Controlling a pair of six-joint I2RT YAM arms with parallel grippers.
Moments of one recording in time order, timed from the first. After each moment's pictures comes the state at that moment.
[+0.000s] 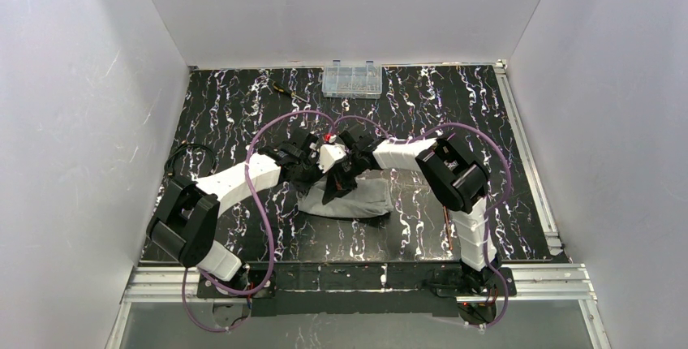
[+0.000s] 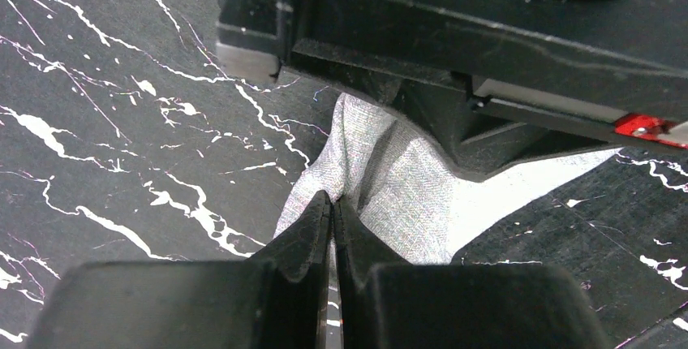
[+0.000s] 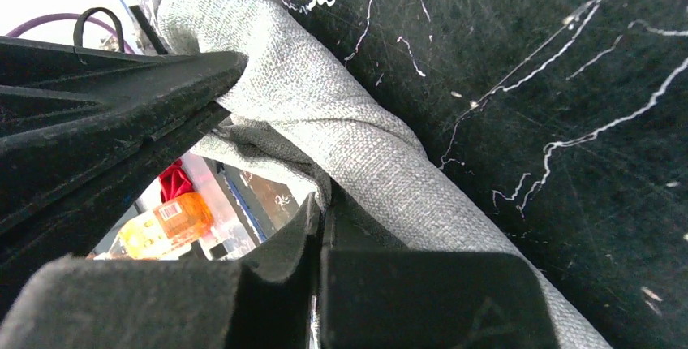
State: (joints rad) left arm -0.61 1.51 0.91 -0.50 0.10 0.39; right arm 0.78 2.09 1.29 -0.25 -0.78 0.54
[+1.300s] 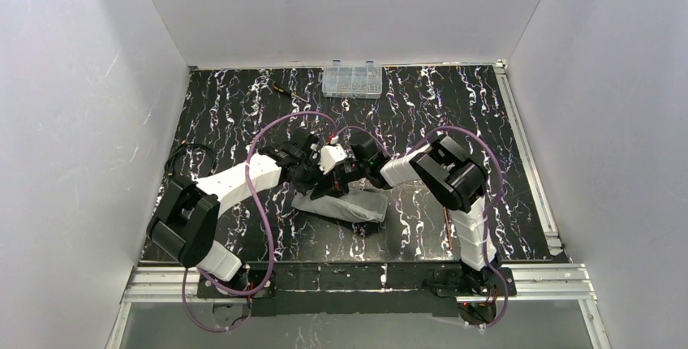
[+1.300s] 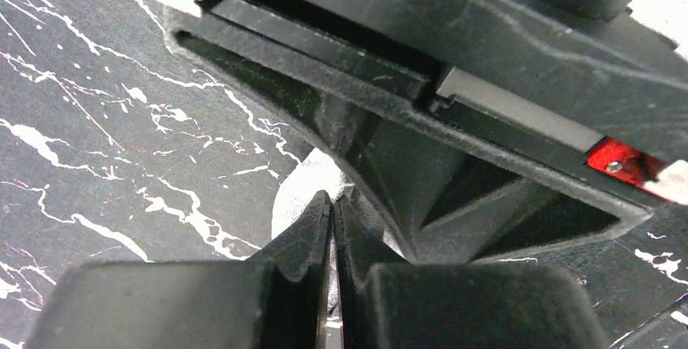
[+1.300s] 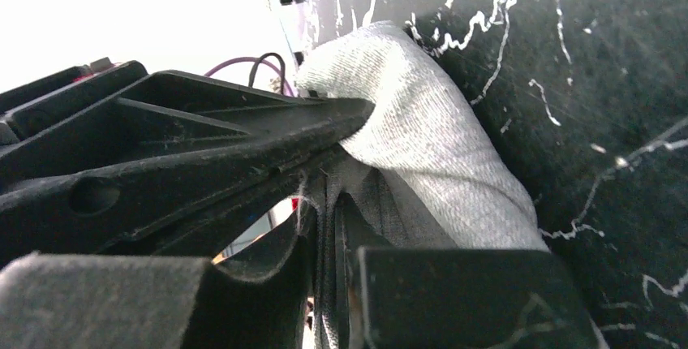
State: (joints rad) left arm -0.61 1.51 0.91 -0.51 0.12 0.41; right arm 0.78 2.09 1.04 0.49 -0.92 1.10
